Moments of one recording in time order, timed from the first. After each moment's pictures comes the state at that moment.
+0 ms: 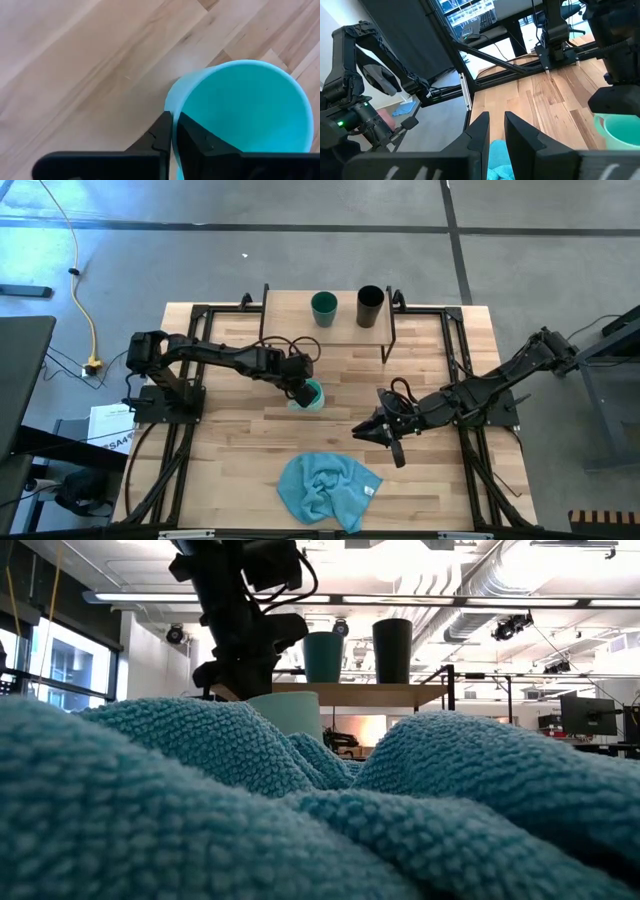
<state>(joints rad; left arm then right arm) 0.19 1.67 1.11 -0.61 -0.14 -0.69 0.48 1.22 0.96 0.05 0.26 0.47</state>
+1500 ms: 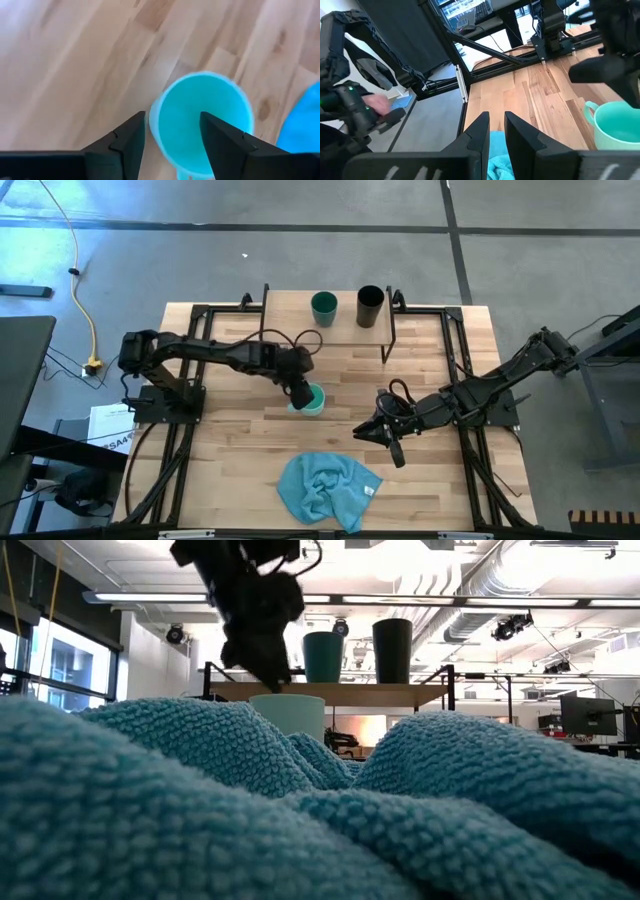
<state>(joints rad) 0.20 1.61 1.15 -0.59 -0.05 -0.38 0.48 1.23 0.96 0.00 0.26 0.49</state>
